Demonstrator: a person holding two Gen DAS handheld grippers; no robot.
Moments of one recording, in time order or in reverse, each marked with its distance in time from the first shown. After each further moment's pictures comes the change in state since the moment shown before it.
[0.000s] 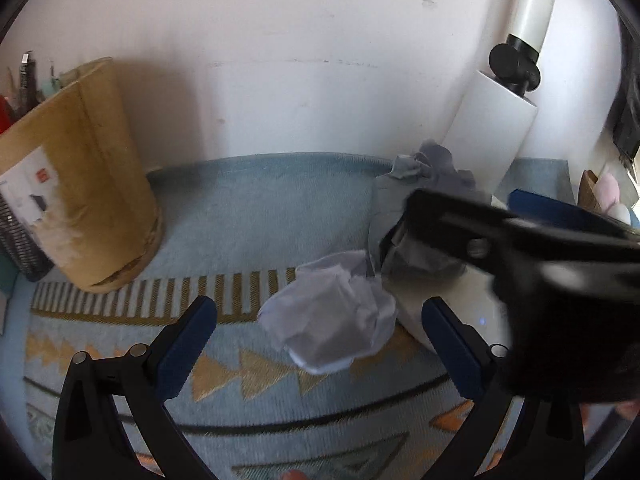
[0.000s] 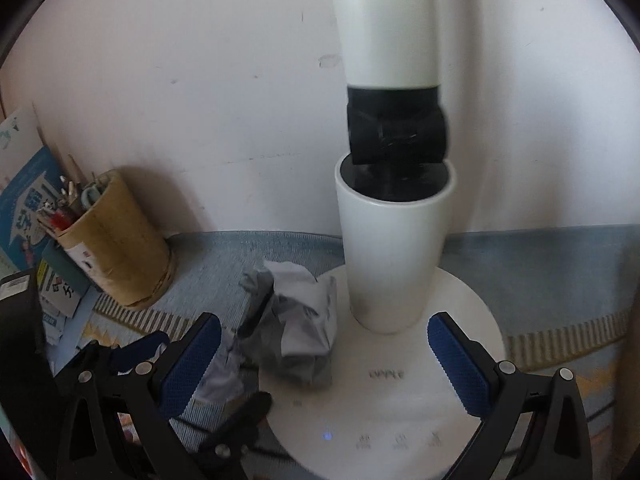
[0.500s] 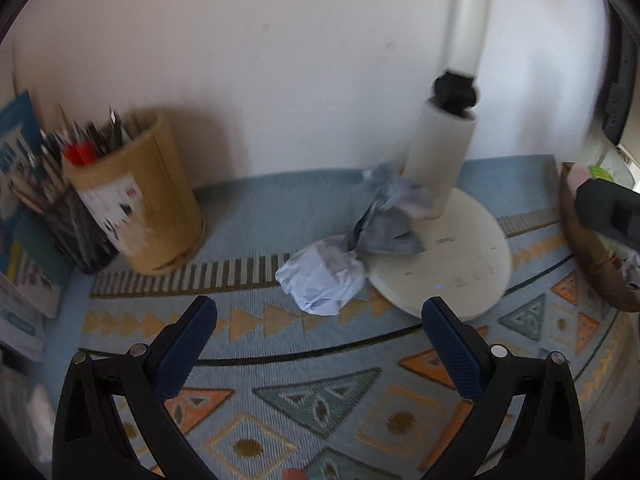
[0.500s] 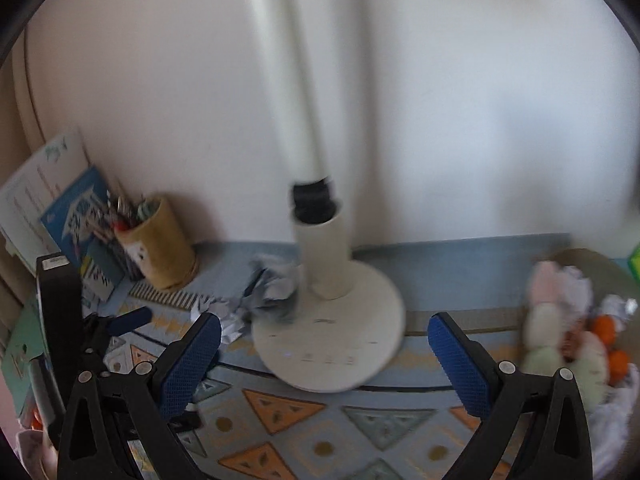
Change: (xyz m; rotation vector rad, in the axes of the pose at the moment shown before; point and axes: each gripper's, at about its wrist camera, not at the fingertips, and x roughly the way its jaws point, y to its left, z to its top) left arm -0.057 -0.020 -0.009 0.035 -0.025 0.089; right arm -0.117 -0.022 -0.017 -0.034 -0.064 0.009
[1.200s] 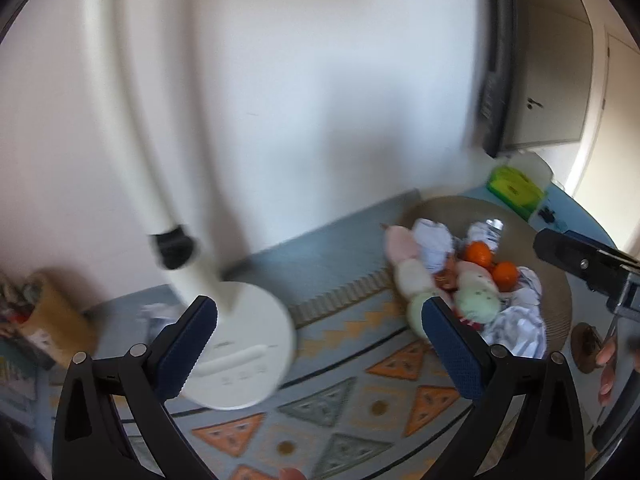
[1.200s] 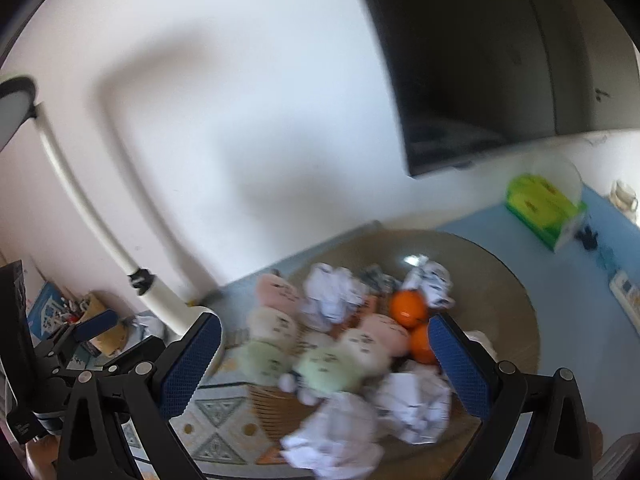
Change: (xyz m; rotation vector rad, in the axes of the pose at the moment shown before) left arm -0.071 -0.188 0.065 0.204 -0.131 -0.150; right arm -0.143 -0.204 -0.034 0.321 -0.157 -0.161
